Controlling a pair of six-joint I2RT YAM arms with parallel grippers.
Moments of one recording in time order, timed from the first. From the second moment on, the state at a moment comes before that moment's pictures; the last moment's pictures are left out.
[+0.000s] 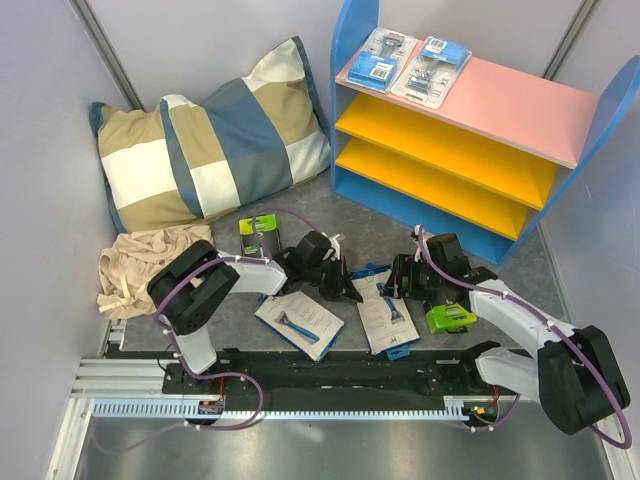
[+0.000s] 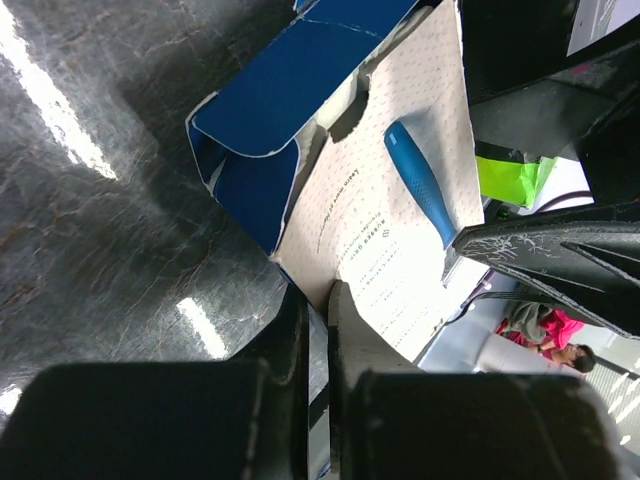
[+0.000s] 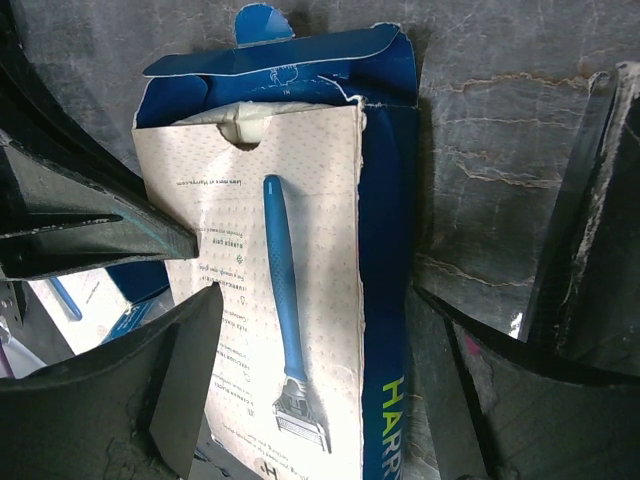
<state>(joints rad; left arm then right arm) -0.82 1.77 0.77 0.25 0.48 -0.91 0.38 1.12 0.49 -0.28 -0.36 0.46</state>
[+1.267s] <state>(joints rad) -0.47 1.46 0.79 0.11 0.55 -0.76 0.38 0.98 0.51 -0.14 -0.50 0.58</state>
